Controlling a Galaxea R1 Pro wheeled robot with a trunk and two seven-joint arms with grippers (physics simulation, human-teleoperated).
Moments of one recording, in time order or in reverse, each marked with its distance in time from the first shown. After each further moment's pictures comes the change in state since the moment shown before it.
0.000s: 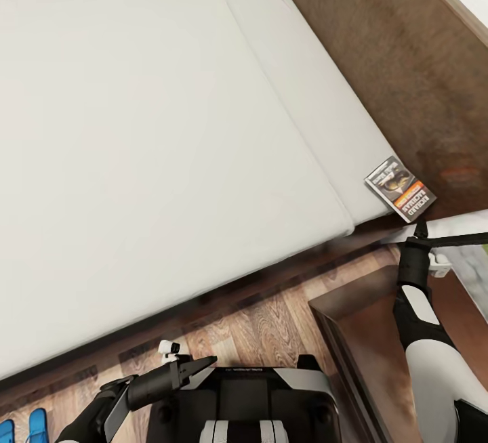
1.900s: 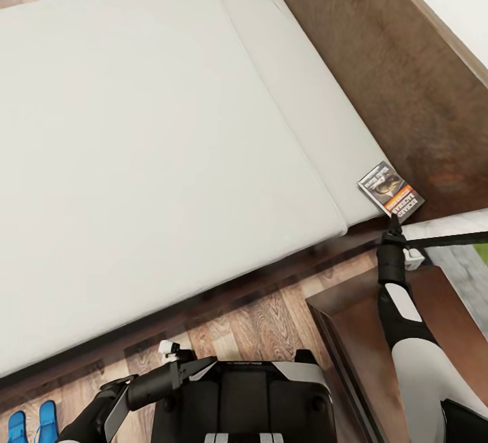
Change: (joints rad) left arm 0.000 0.000 0.000 -0.002 -0.003 -0.002 0.002; right arm 0.000 0.050 0.058 -0.001 0.005 0.108 0.001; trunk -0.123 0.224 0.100
